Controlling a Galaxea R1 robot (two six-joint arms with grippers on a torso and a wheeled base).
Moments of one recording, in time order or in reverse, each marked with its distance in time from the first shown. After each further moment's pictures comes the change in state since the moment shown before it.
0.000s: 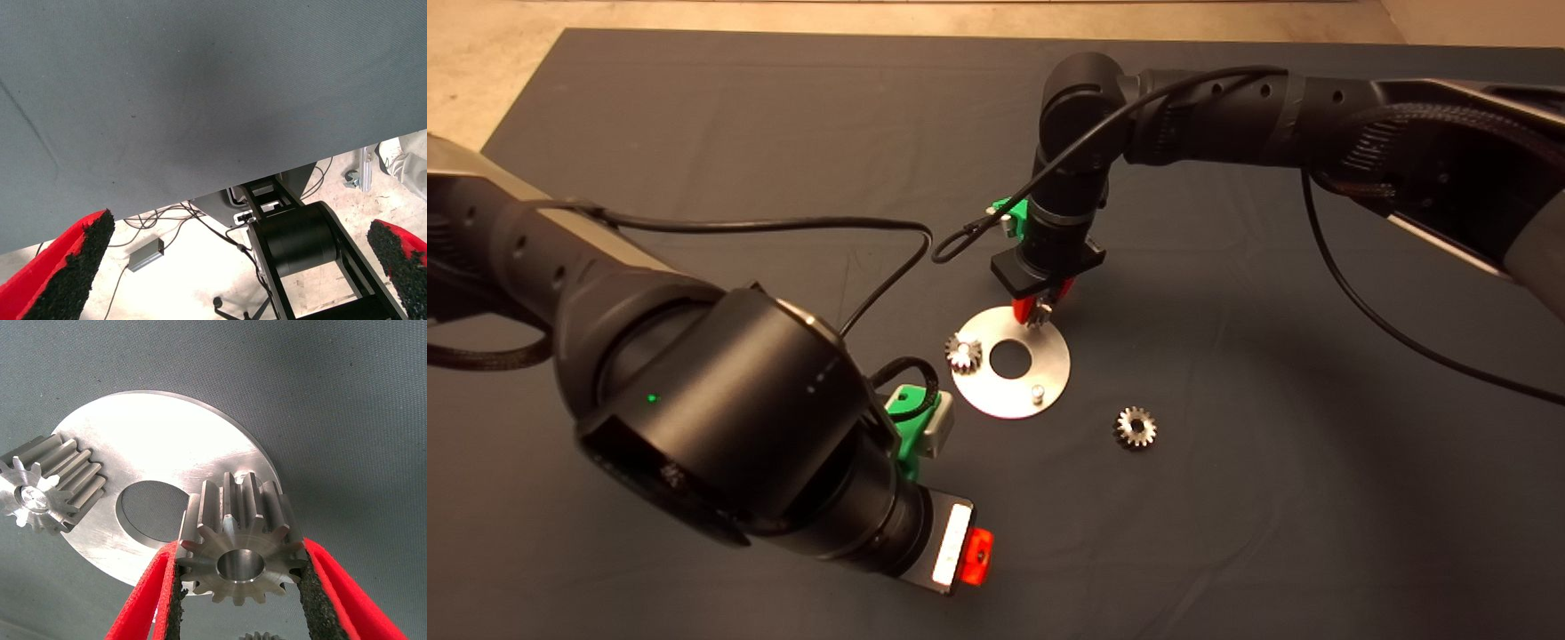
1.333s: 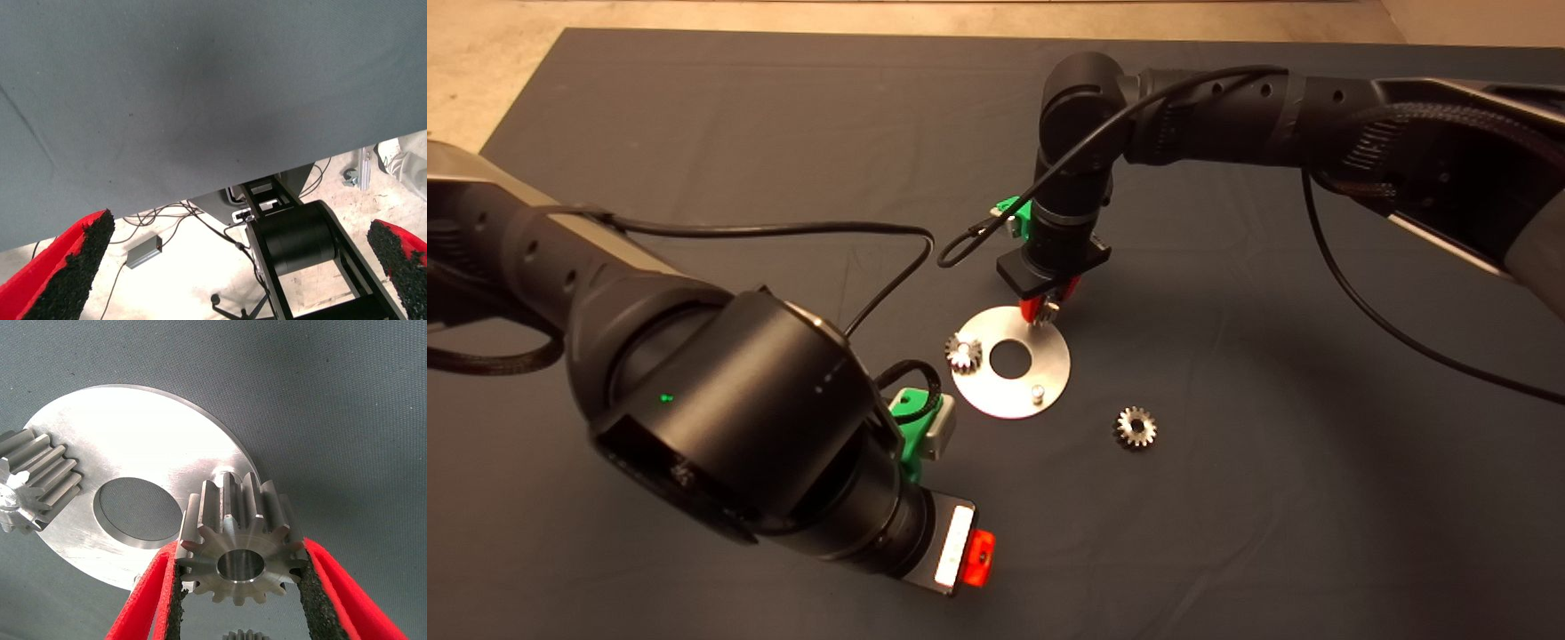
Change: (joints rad) left arm 0.011 0.000 -0.009 0.000 0.000 0.000; right arm 0.001 0.000 0.003 -0.011 -0.034 -0.013
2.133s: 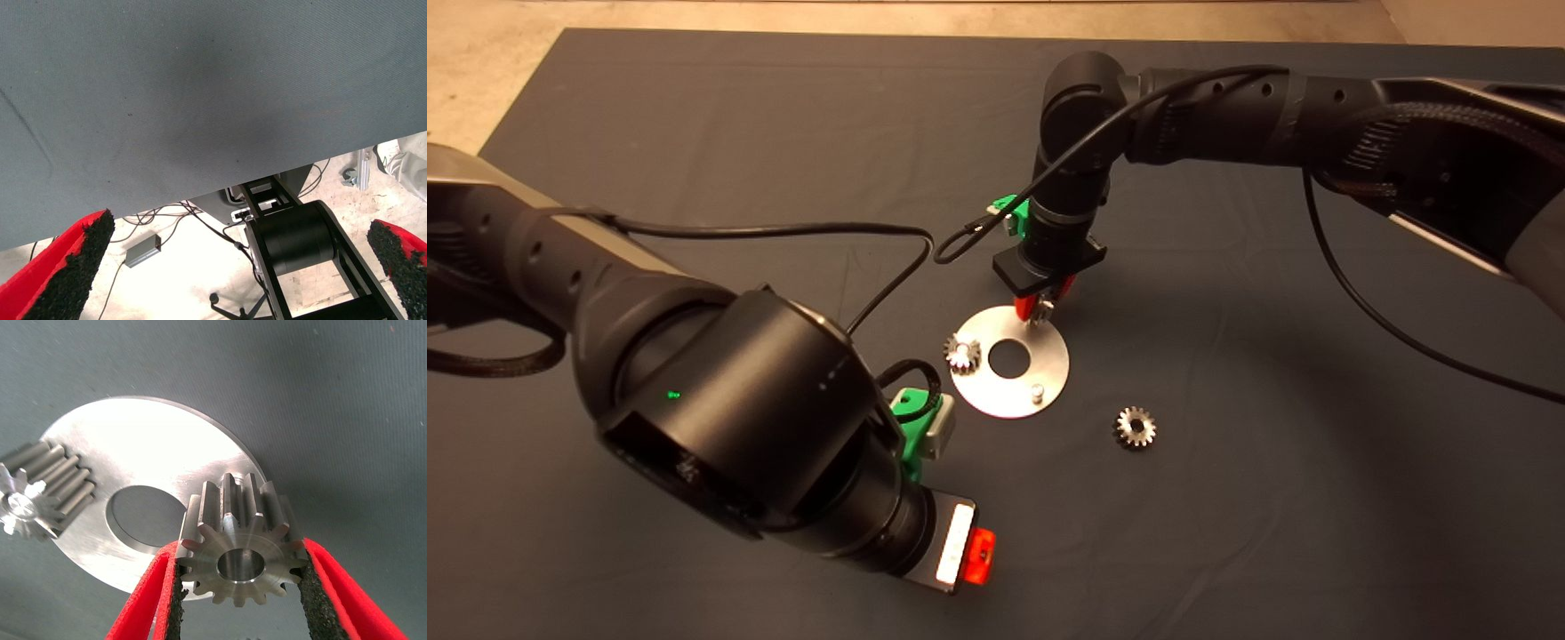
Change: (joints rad) left arm 0.005 0.000 -0.004 0.000 0.000 0.000; right arm 0.000 0.000 -0.003 -0.001 0.056 -0.003
